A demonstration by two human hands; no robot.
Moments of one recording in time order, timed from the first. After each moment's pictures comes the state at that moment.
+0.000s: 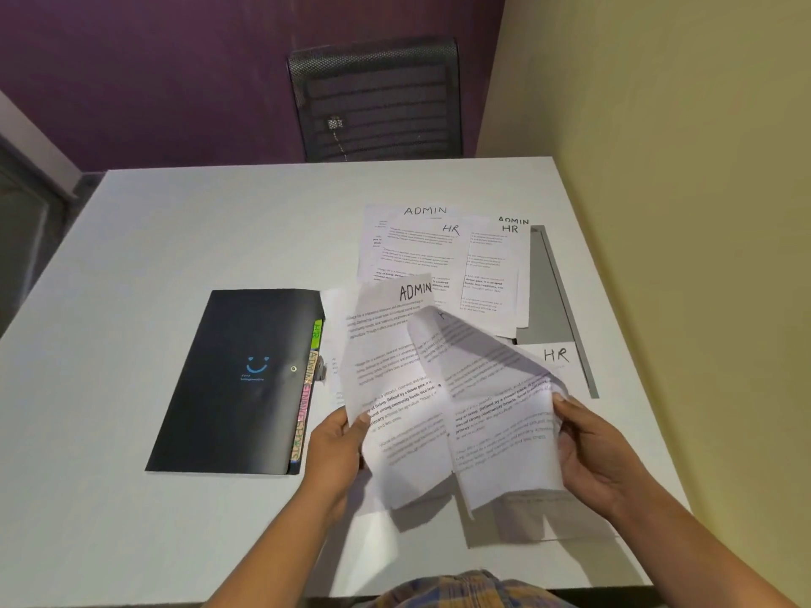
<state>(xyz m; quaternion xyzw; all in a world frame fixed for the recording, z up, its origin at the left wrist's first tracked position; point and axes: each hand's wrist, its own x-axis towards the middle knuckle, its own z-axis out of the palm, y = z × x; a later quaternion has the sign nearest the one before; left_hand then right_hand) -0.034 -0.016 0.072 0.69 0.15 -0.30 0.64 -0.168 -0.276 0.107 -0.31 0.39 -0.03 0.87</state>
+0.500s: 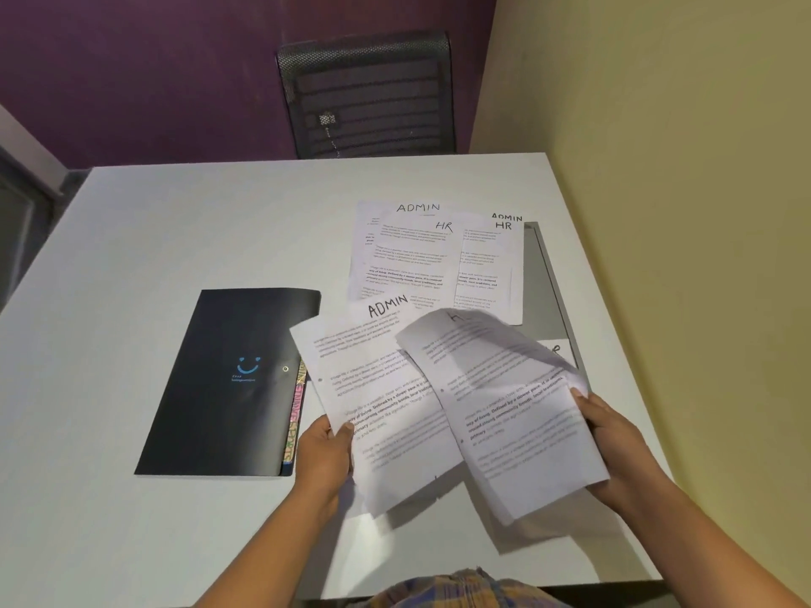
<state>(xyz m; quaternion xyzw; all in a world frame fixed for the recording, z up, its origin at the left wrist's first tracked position) -0.030 -0.016 0.055 0.74 0.19 -0.28 0.58 -0.182 -0.301 0.098 -0.39 0.47 -0.05 0.79</state>
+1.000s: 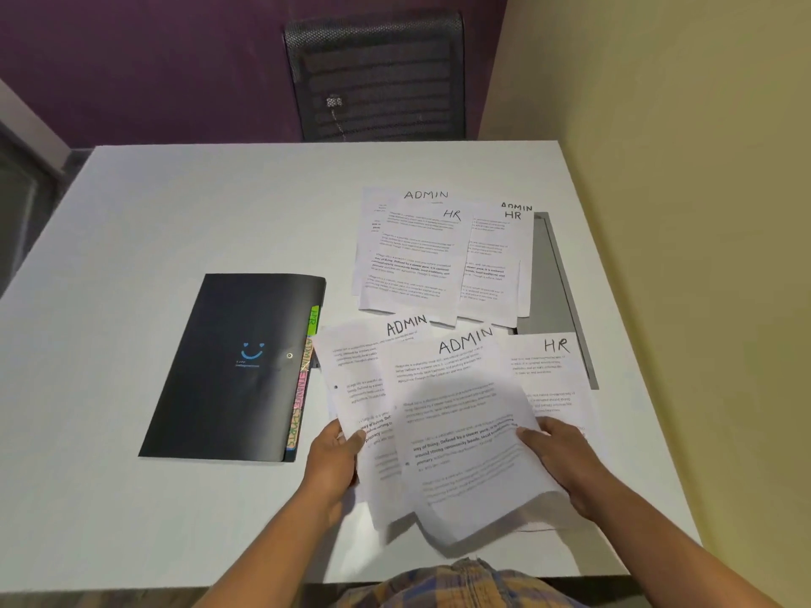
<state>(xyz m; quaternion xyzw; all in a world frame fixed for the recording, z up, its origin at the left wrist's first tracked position) -0.042 -0.003 0.034 0.69 0.21 -0.37 0.59 -0.175 -0.270 0.056 -0.62 0.49 0.13 0.59</state>
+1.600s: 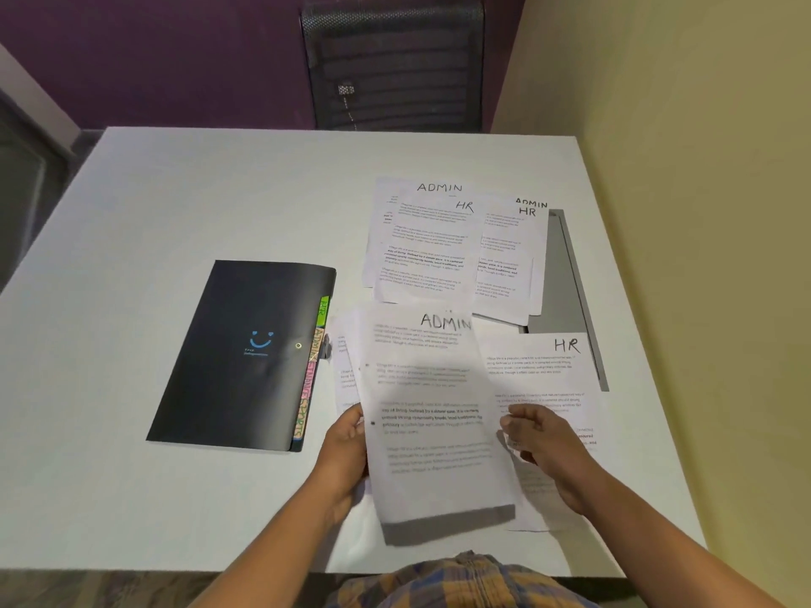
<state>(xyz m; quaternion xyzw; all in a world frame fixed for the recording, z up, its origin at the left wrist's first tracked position) -0.047 -0.013 0.065 0.61 0.14 -0.40 0.66 -0.159 -0.258 0.049 -0.62 0.44 0.12 0.64</state>
